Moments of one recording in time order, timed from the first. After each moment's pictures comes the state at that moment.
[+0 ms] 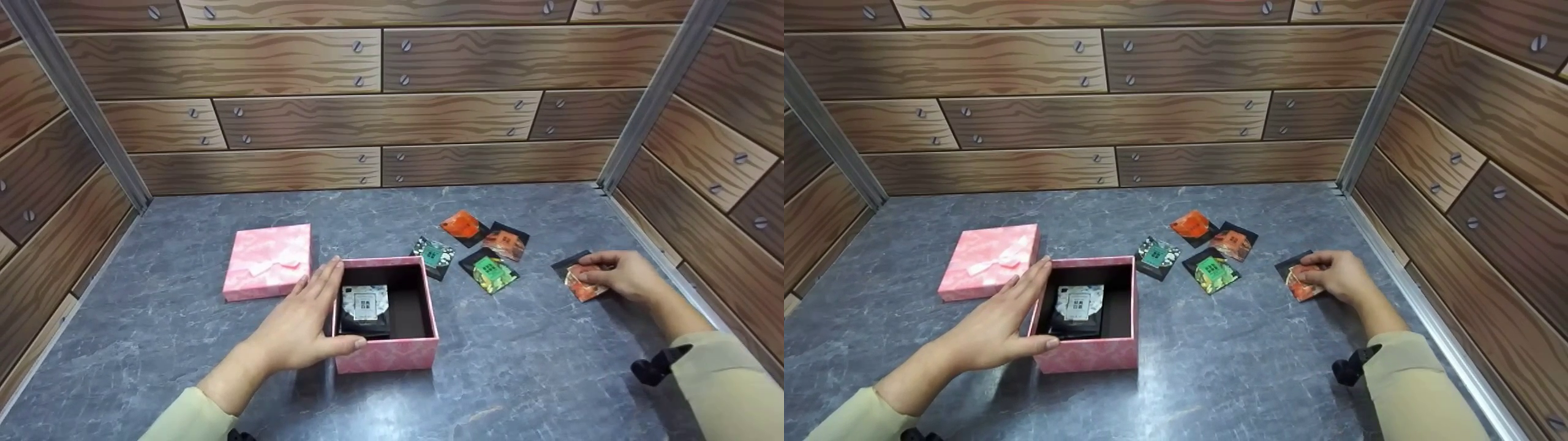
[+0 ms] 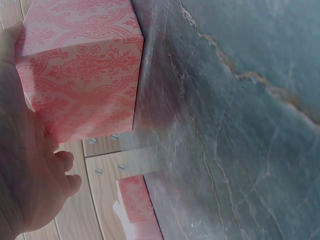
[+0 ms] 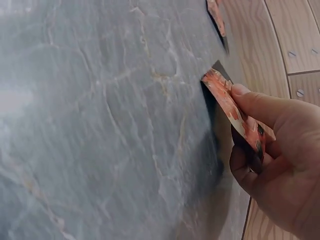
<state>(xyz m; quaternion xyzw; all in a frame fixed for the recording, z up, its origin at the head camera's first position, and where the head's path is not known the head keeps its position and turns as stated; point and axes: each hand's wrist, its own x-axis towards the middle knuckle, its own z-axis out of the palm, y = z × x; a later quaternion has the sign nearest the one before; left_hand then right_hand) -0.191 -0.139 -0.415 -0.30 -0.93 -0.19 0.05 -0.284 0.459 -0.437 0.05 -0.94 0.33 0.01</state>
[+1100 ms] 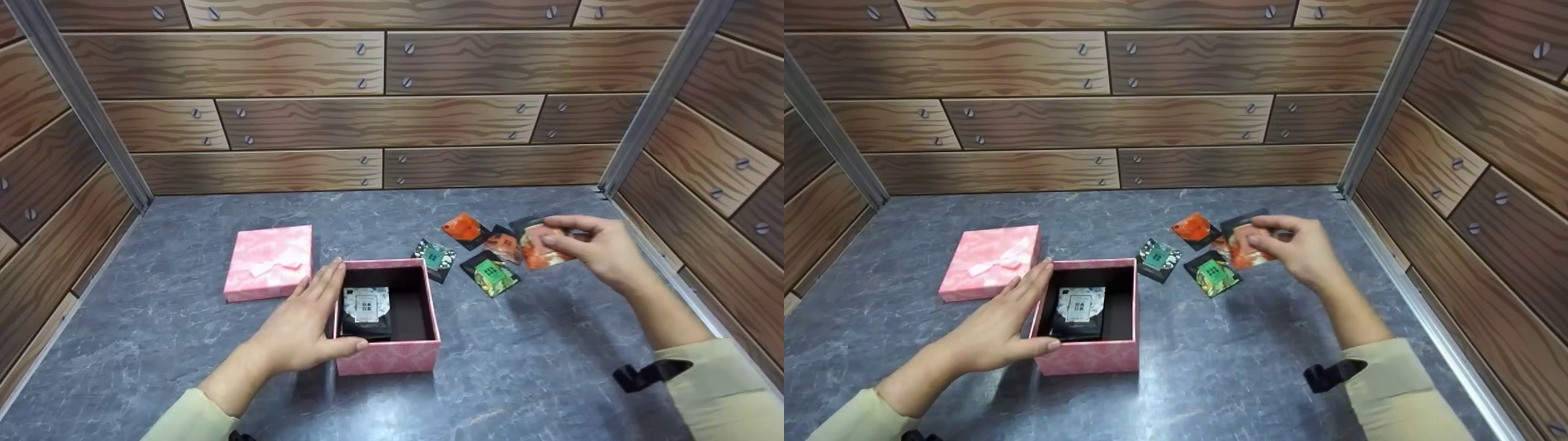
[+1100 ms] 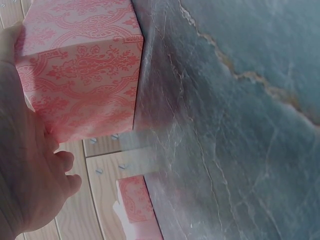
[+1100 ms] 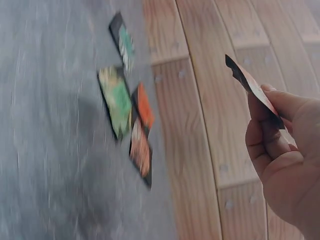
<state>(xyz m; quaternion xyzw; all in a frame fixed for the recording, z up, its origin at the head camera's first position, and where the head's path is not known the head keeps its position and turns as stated) -0.191 -0.138 -0.415 -0.30 -0.94 -0.19 0.04 -0.259 0.355 -0.354 0.11 -0.87 0.47 0.10</state>
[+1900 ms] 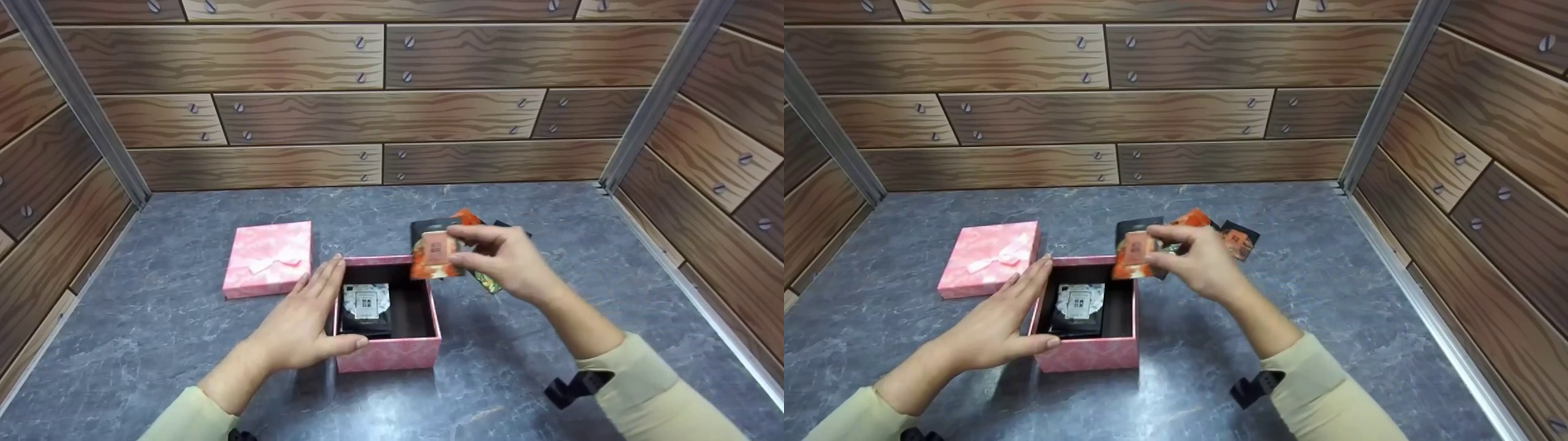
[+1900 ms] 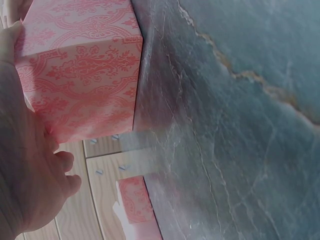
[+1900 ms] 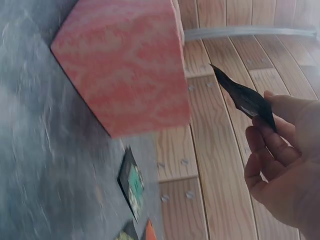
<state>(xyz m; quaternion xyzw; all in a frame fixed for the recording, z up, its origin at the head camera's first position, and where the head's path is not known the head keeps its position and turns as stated) -0.192 -0.139 -0.417 -0.30 -0.93 -0.19 0.05 -0.235 0.218 -0.349 0.22 -0.83 0.51 0.05</state>
